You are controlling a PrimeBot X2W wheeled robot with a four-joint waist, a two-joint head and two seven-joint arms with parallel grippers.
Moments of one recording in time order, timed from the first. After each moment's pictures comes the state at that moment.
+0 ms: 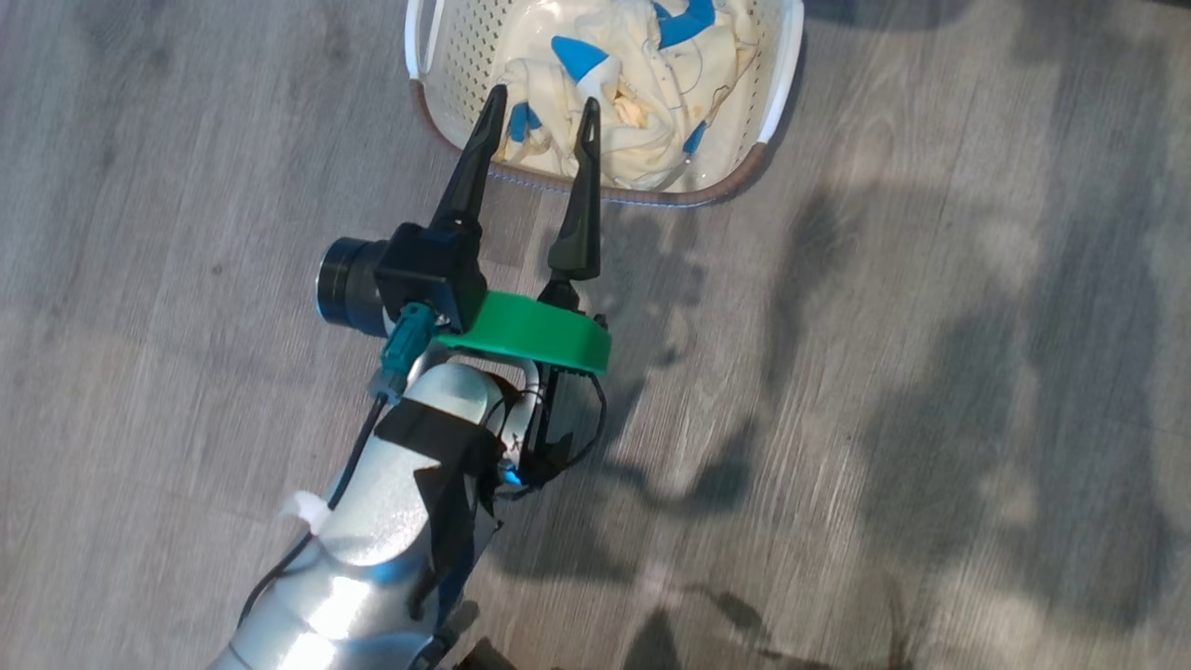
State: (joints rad) left arm -0.63 0.03 -0.45 0.22 -0.31 0.11 -0.26; right arm -1.47 -0.09 0.04 0.91 1.21 0.13 0.70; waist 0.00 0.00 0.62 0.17
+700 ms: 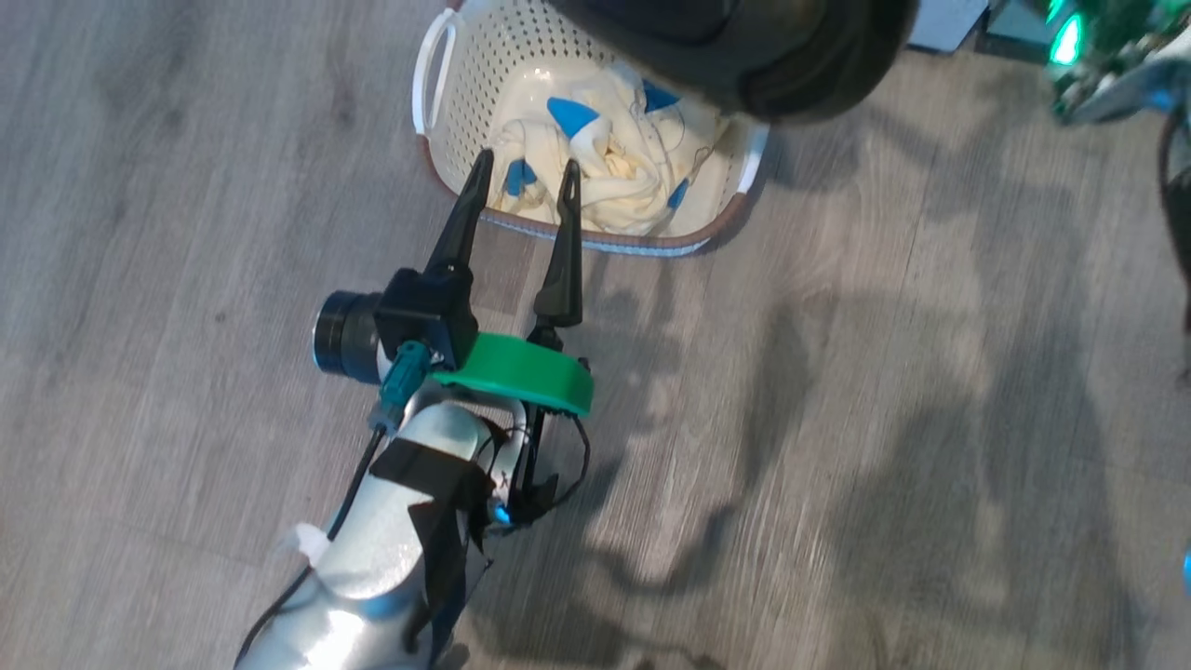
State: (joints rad) left arm -0.55 0.03 -0.43 0.26 -0.30 0.10 -0.26; right arm -1.11 -0.08 0.17 0.56 1.36 0.13 0.81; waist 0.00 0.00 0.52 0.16
